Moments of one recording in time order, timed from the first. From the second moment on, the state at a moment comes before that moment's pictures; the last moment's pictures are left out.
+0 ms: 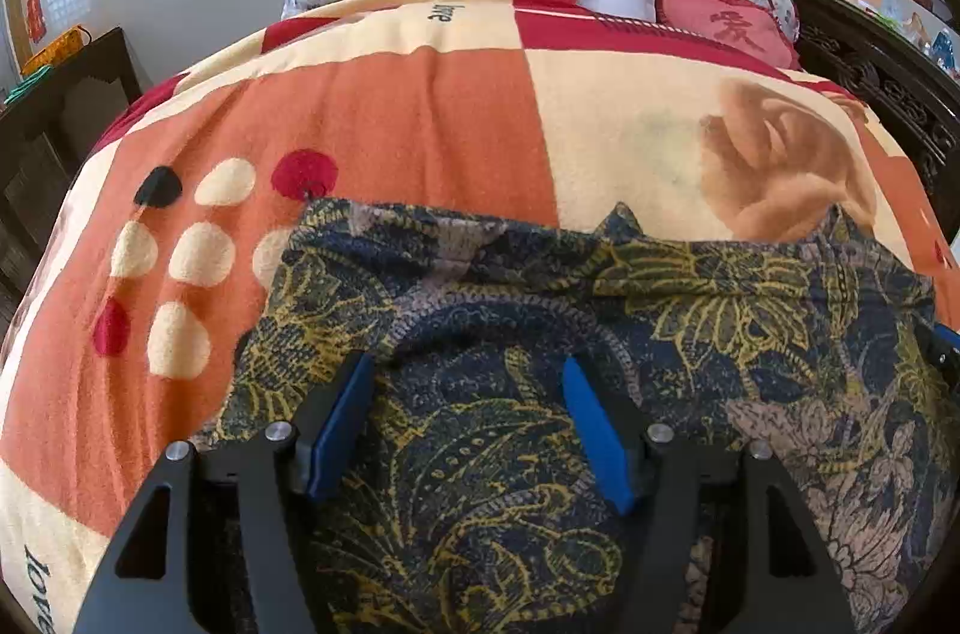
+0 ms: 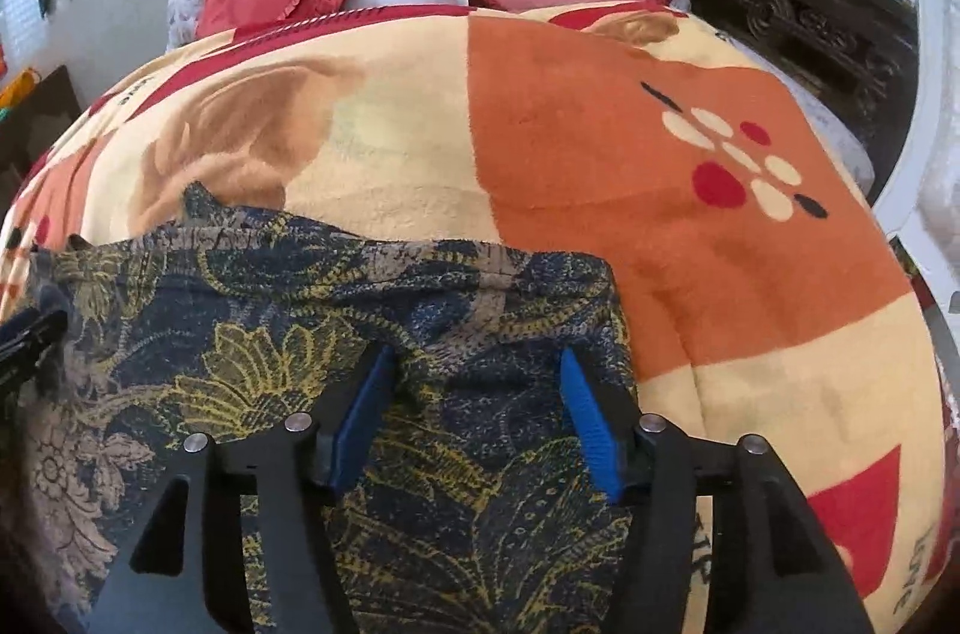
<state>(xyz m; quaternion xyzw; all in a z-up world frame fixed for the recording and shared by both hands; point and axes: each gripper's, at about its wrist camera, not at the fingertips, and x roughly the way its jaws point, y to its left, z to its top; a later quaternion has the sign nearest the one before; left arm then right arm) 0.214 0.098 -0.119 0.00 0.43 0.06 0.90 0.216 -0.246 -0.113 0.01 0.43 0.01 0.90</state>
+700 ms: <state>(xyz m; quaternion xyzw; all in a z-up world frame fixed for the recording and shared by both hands) 0.218 0.098 -0.119 0.00 0.43 0.07 0.90 0.216 -0.247 -0.099 0.02 0.47 -0.01 0.88</state>
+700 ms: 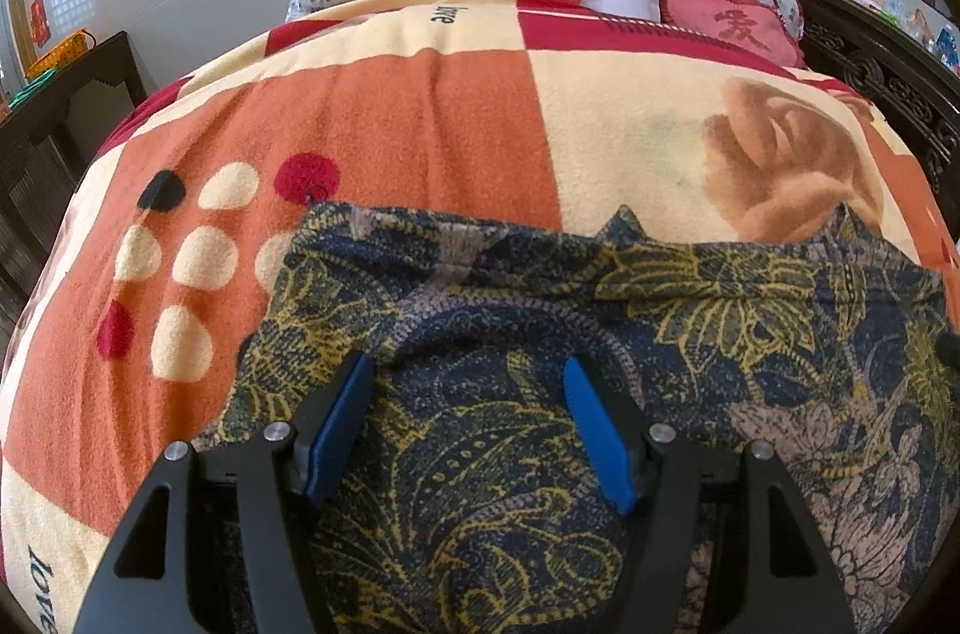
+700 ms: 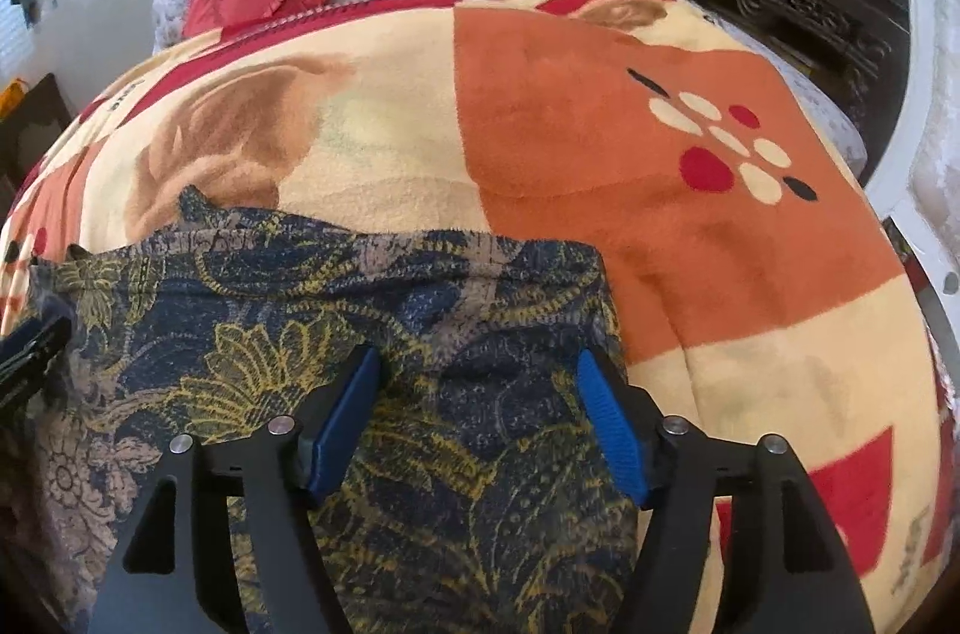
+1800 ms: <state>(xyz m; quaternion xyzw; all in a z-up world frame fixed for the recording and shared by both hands) 0.225 0.090 -0.123 0.01 0.46 0.03 0.89 0.083 -0.182 -0.112 -0.05 0.40 0.10 0.91</state>
